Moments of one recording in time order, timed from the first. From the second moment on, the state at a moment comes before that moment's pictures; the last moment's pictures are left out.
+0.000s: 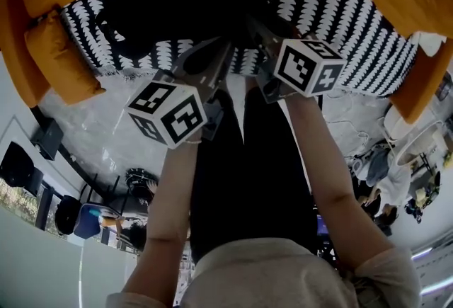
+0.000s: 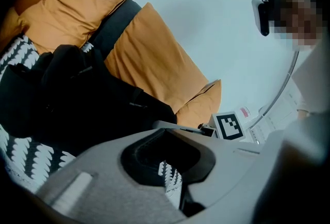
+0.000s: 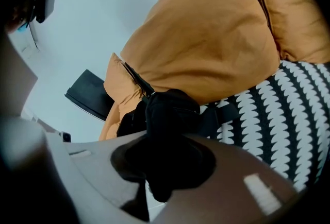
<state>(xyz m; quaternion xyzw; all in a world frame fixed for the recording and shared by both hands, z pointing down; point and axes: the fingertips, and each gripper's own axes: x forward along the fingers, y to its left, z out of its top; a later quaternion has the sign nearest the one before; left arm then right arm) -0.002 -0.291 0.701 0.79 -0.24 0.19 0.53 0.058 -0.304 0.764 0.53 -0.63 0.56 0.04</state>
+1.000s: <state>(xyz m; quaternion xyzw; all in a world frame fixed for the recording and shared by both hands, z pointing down) -0.036 -0.285 0.573 0.81 -0.26 0.13 0.50 0.027 -0.291 0.604 0.49 -0.66 0.56 -0.02</state>
